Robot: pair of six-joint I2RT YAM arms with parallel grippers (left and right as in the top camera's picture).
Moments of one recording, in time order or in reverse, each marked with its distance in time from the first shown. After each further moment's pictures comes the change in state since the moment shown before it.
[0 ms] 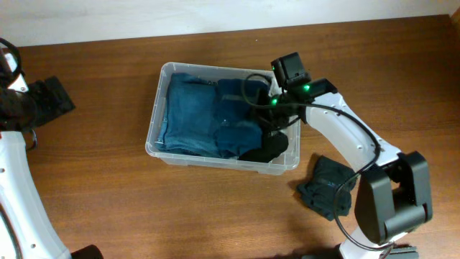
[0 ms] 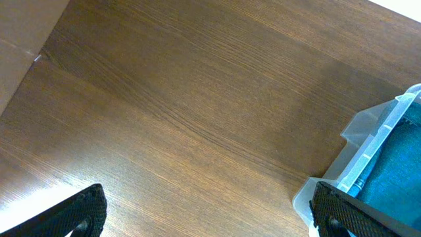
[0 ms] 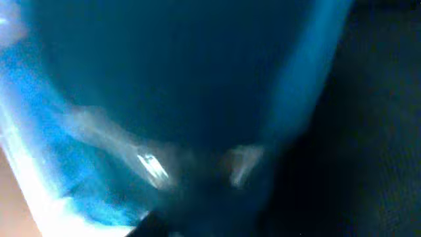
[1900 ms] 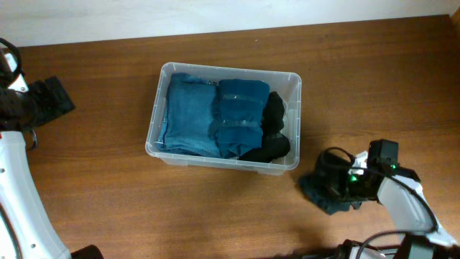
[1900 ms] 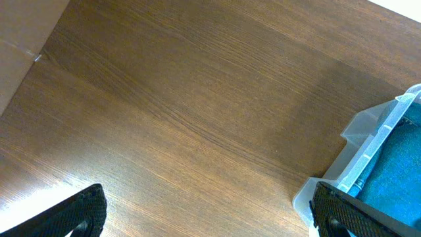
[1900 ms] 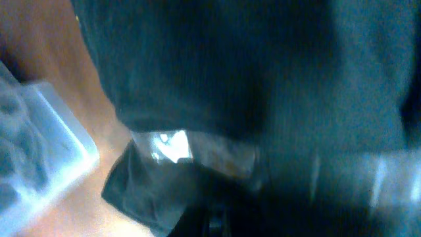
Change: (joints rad) left arm 0.000 0.000 0.000 0.000 0.000 0.000; right arm -0.652 -0.488 -0.827 0.037 -0.040 -0.294
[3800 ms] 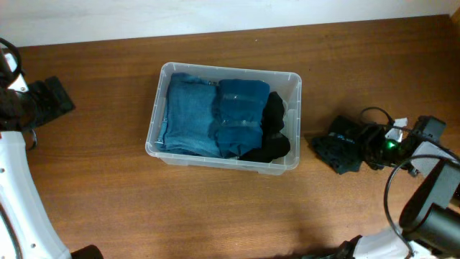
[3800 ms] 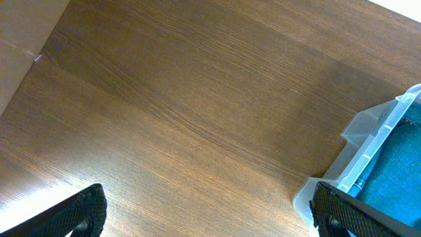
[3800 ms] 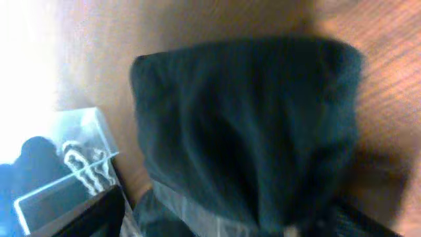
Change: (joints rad) left arm 0.000 0.000 0.000 0.000 0.000 0.000; right arm -0.285 0.447 0.298 0.294 -0.280 -0.101
